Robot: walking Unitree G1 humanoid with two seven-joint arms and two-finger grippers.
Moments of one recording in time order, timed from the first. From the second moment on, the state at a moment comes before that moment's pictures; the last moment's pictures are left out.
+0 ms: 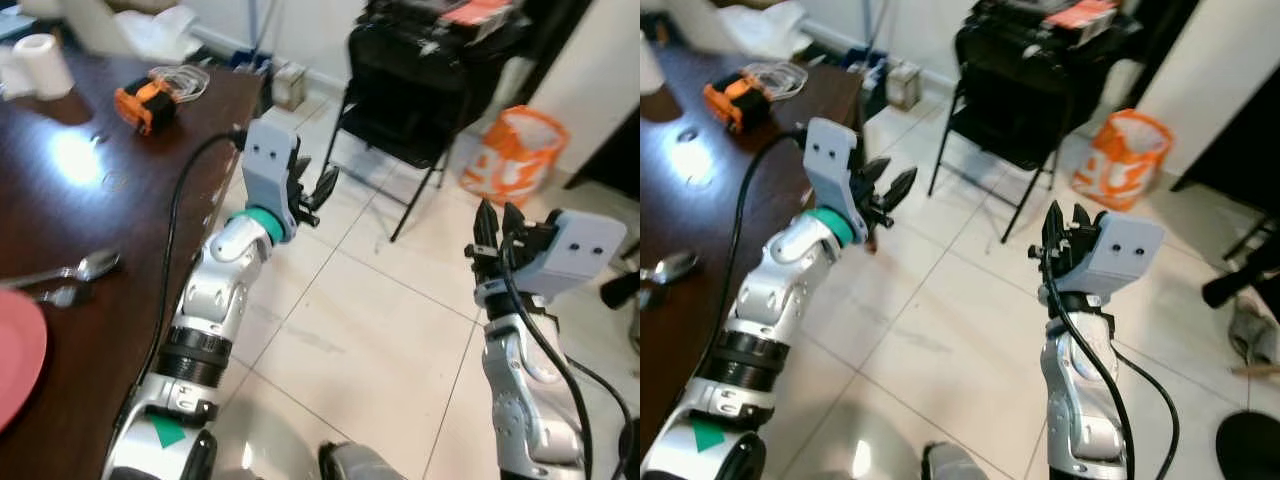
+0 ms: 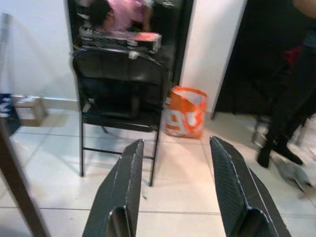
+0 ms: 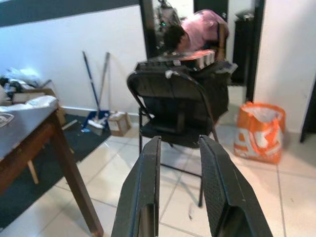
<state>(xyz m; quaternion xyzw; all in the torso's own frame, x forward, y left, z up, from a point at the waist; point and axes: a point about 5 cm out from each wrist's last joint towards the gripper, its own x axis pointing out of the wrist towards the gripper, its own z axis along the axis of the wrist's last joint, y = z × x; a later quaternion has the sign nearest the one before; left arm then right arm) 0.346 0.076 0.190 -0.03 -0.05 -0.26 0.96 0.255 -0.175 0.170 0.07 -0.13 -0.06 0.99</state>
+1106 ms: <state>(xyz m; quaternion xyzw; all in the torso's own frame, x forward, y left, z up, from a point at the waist) 0.348 0.083 0.175 0.00 -0.04 -0.26 0.97 0.258 -0.180 0.169 0.02 -0.12 -0.06 0.99</state>
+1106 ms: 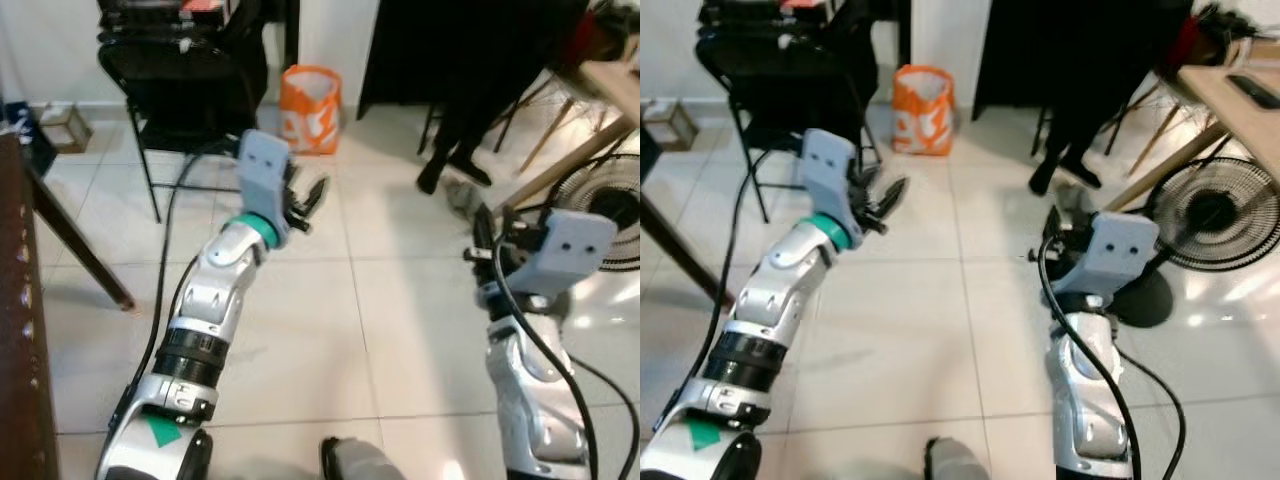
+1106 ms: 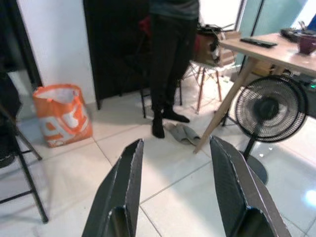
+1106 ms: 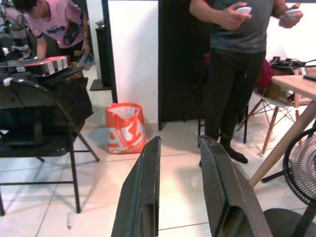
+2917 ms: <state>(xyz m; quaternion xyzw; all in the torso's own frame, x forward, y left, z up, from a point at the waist) 0.356 0.092 0.168 0.01 -0.05 -0.21 0.98 0.260 -0.184 0.162 -0.01 -0.11 -0.06 0.99</state>
